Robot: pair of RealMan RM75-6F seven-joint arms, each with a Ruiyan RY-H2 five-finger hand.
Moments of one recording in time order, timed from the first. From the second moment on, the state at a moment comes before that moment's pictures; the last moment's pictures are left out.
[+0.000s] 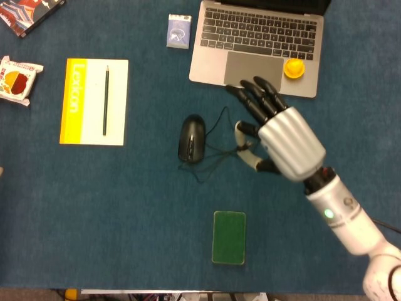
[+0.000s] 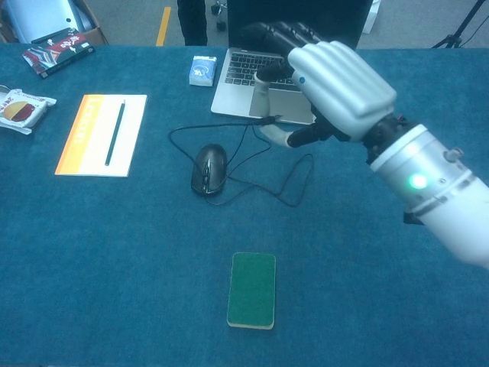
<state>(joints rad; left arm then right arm) -0.08 -1.15 -0.06 -1.49 1.51 1.49 -0.23 0.59 -1.57 0.08 -1.87 -1.51 1.29 -0.44</state>
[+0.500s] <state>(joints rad) -0.12 -1.13 -0.08 -1.57 1.49 1.44 -0.14 0.52 -1.47 0.00 -1.93 -1.79 1.41 -0.27</state>
